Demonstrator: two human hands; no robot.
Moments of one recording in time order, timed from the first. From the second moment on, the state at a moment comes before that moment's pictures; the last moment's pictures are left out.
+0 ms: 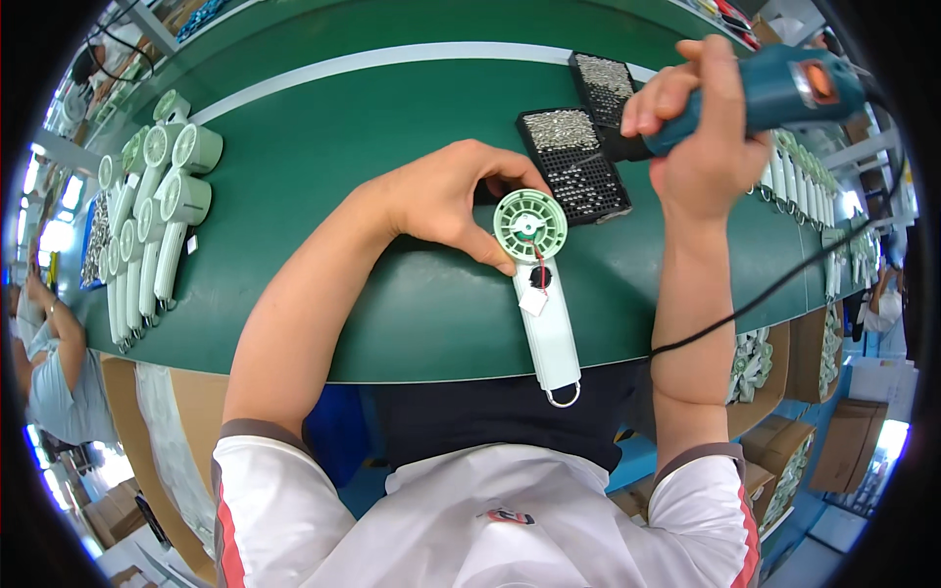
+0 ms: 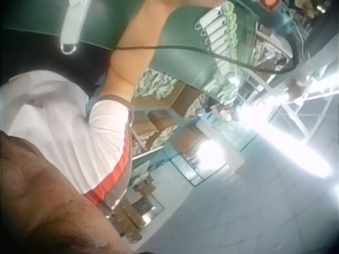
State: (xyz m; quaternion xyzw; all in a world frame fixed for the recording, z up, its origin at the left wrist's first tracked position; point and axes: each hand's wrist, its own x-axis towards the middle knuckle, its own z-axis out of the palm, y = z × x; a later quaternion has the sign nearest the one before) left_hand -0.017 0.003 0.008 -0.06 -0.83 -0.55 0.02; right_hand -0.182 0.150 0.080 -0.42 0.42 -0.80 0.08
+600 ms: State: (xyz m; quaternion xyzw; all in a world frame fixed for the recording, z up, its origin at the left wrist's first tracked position) left_hand -0.009 0.001 0.016 -0.07 -0.85 -0.52 0.04; right_hand -0.124 0.154 0.088 -0.49 0.34 -0.76 0.25
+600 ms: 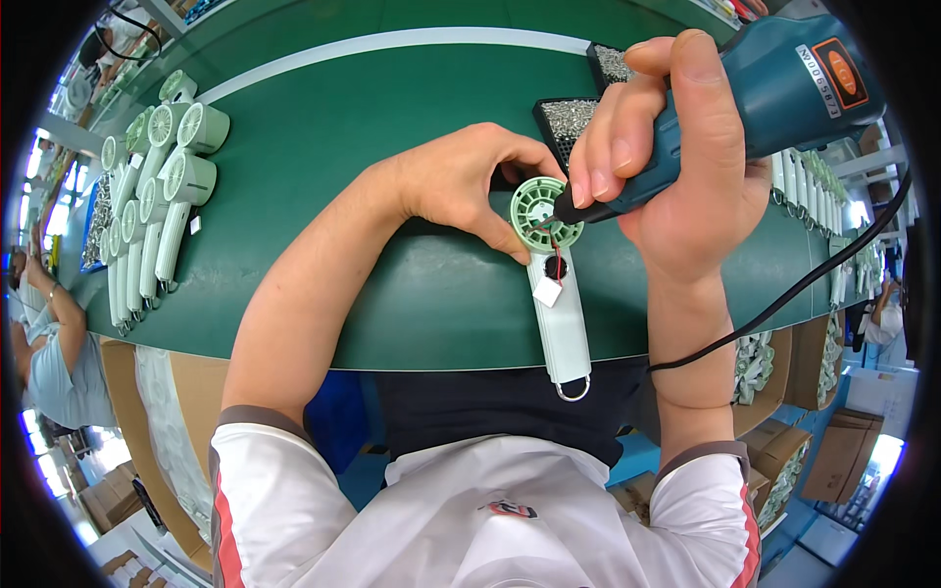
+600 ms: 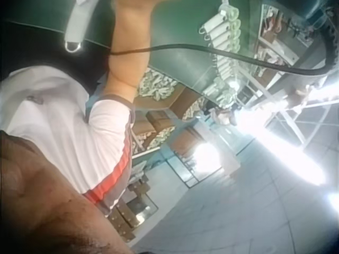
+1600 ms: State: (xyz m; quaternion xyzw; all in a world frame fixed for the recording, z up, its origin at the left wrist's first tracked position) left_hand -0.017 0.002 -0.001 -0.10 -0.85 -0.52 0.05; right_hand -0.099 0.148 0.074 -0.55 0.44 -0.68 0.18
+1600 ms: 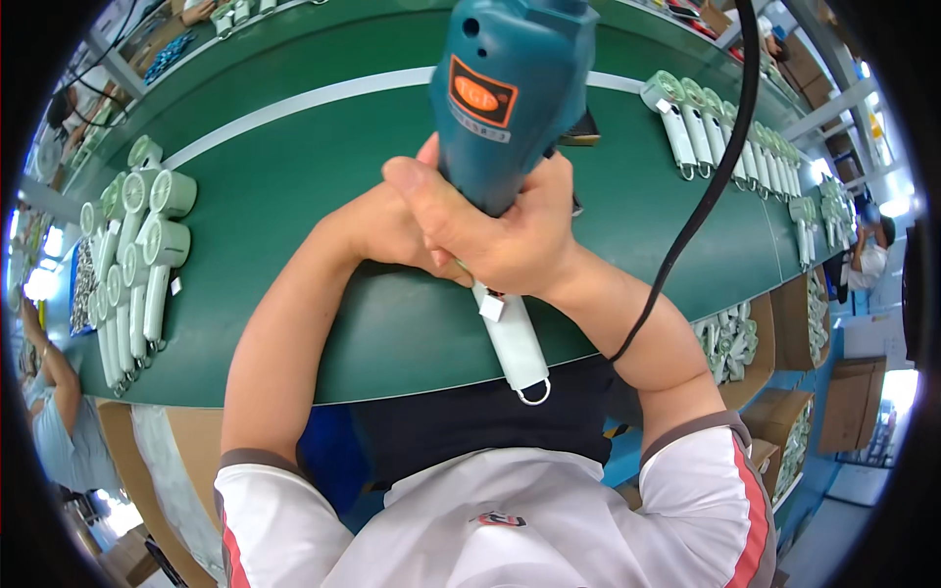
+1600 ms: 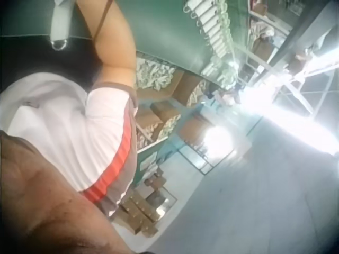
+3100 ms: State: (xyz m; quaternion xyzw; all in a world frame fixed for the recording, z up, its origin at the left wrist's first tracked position) left_hand -0.013 0.007 0.019 -0.04 -0.85 -0.53 0.02; right_hand -0.198 0.136 0.048 -0.51 0.50 -0.69 0.10
